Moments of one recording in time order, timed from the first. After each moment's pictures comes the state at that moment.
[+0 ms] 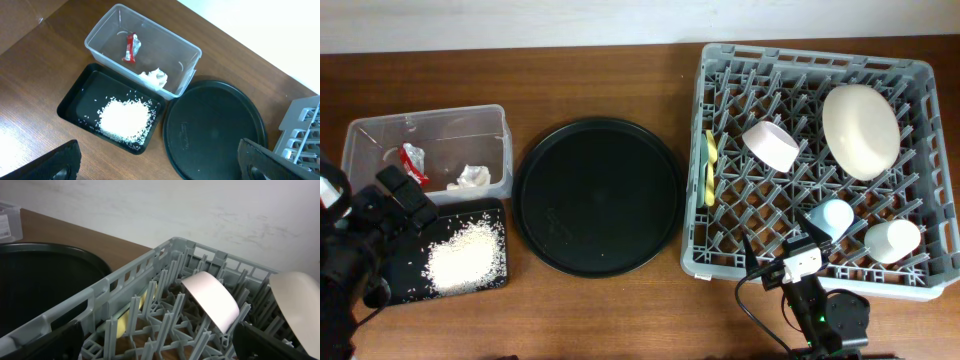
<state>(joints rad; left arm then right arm) 0.22 1.23 2.11 -1.69 -0.10 -0.39 0.06 0.03 0.01 -0.06 -0.22 -0.21</state>
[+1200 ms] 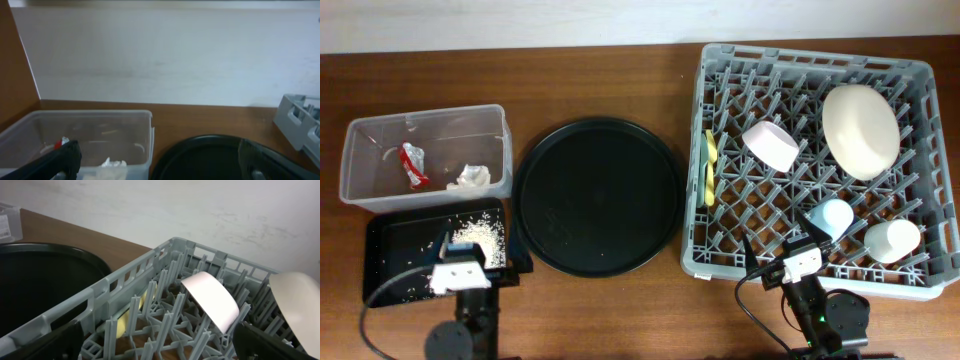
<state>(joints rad) 0.09 0.06 0.20 -0.09 0.03 -0.02 0.06 0.02 0.01 -0.06 -0.22 -0.21</state>
